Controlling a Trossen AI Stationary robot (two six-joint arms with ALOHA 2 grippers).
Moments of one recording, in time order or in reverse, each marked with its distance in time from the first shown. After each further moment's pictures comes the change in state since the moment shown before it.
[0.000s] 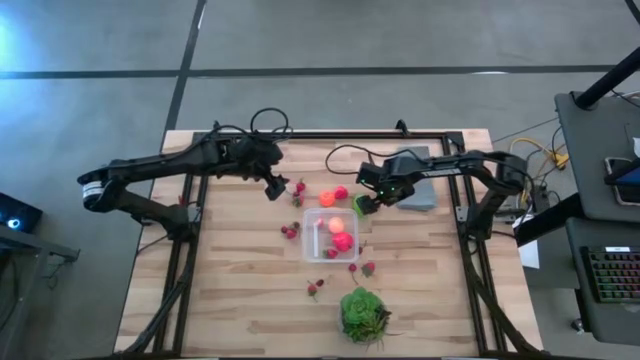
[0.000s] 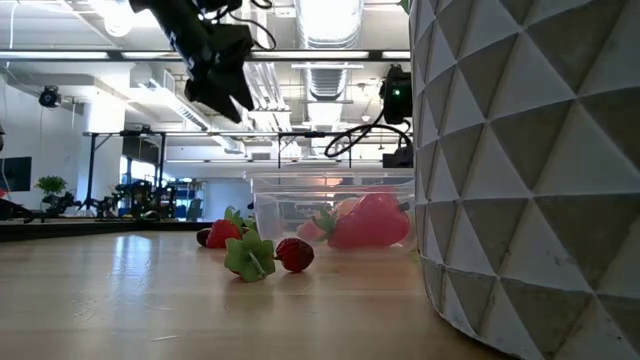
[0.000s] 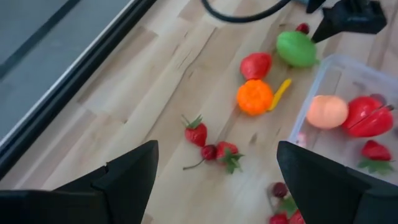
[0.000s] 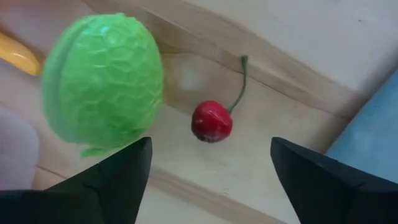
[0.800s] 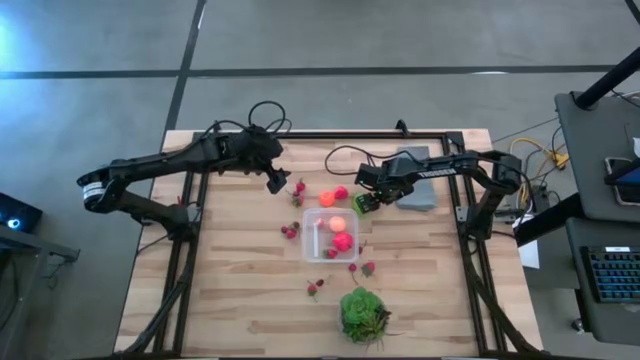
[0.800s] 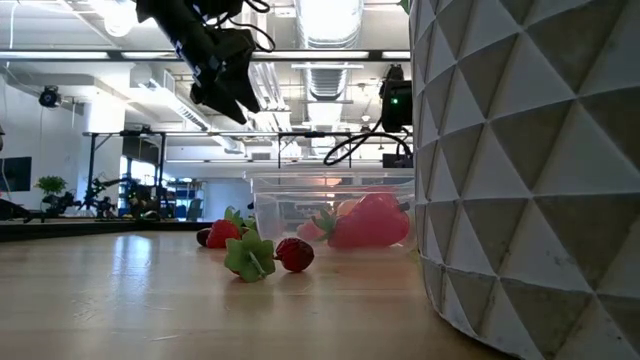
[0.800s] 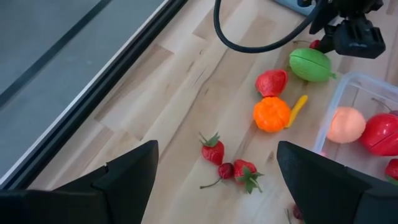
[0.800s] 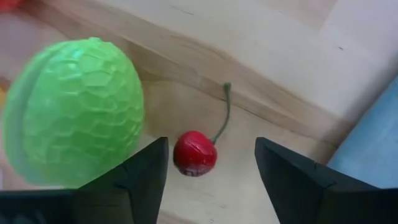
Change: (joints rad) left arm 0.050 0.002 -0.016 0.085 0.001 0.062; right arm -0.003 0.032 -0.012 0.048 0.078 -0.010
